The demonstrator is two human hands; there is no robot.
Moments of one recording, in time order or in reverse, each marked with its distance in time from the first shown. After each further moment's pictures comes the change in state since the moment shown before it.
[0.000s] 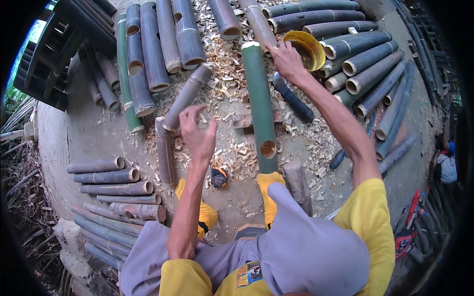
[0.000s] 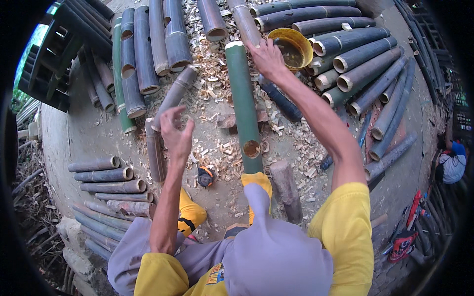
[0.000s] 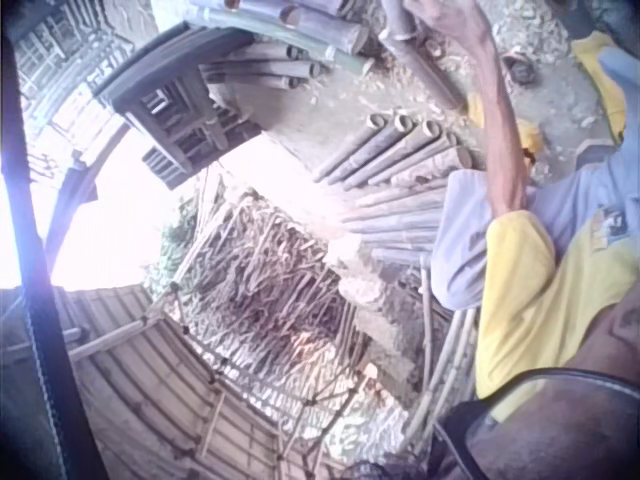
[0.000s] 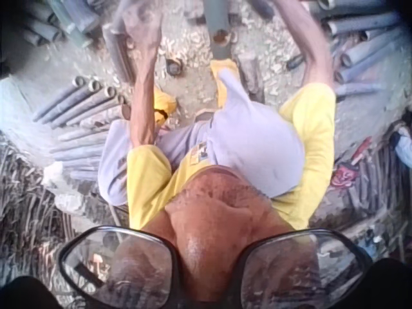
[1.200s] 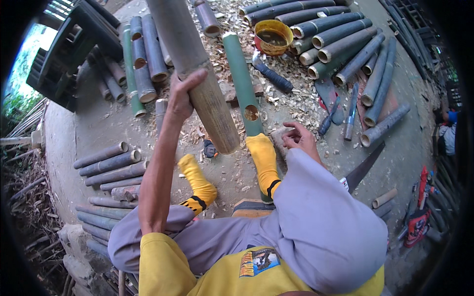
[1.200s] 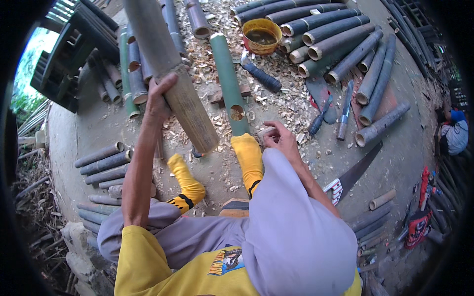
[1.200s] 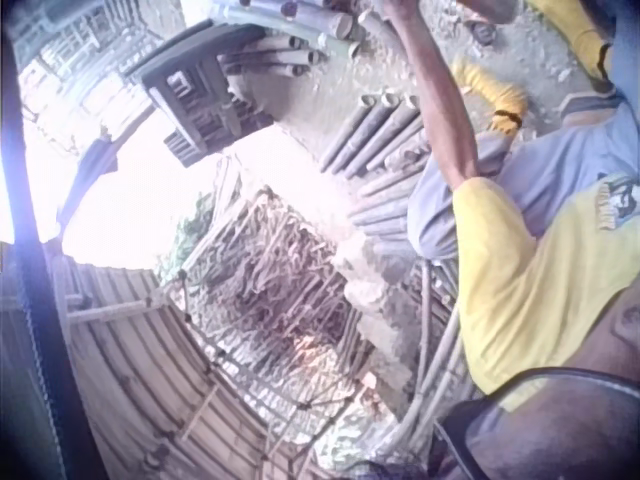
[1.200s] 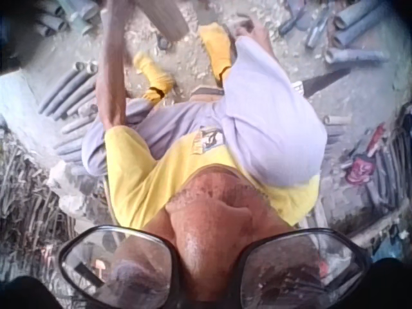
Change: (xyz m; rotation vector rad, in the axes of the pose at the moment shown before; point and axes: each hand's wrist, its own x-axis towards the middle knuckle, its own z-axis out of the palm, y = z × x) left_hand -0.006 0.103 -0.062 -1.032 -0.572 -0.199; right_hand -0.329 -0.108 -0.142 1.279 -0.170 0.781
